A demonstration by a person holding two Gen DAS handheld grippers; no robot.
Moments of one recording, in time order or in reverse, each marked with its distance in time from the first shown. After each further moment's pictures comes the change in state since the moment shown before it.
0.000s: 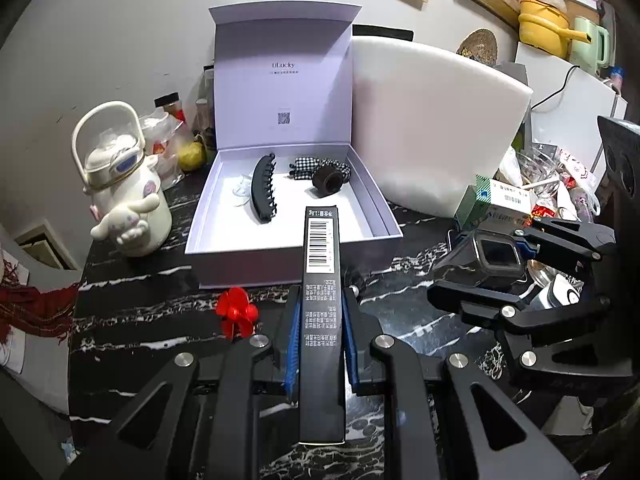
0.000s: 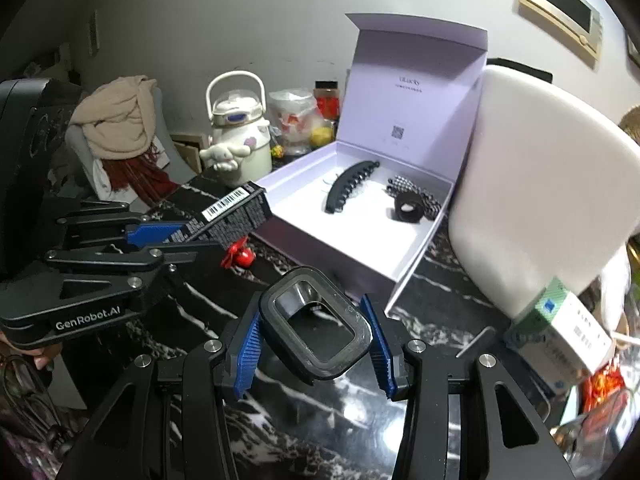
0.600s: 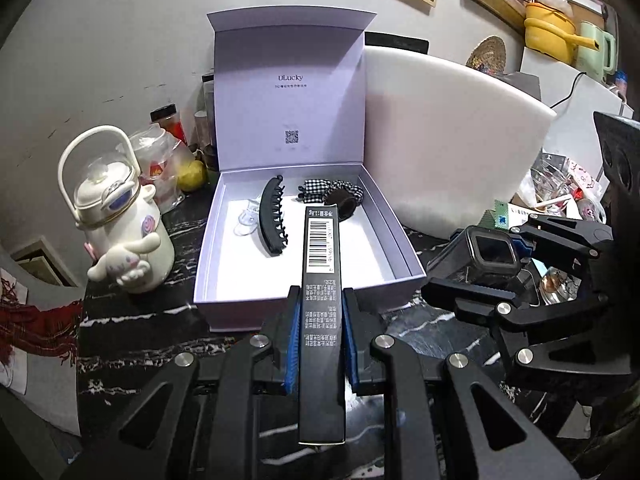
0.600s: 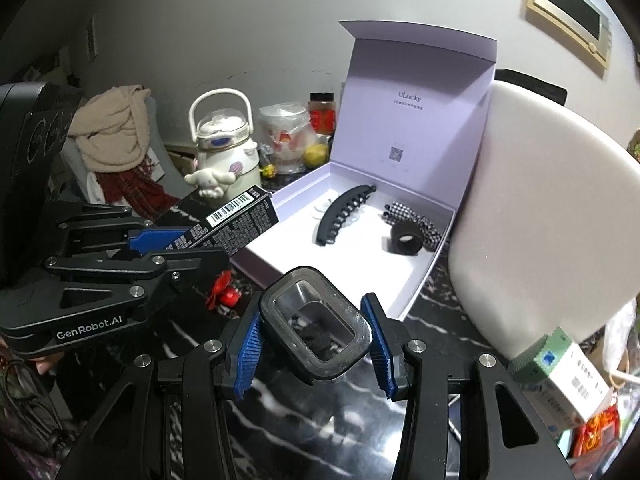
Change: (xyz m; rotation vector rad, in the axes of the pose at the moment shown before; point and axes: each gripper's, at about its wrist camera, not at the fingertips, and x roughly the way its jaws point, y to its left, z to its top) left arm 0.019 0.018 0.035 0.010 -0.008 -0.002; right arm 0.027 -0.017 0.038 0.006 -0.017 0.003
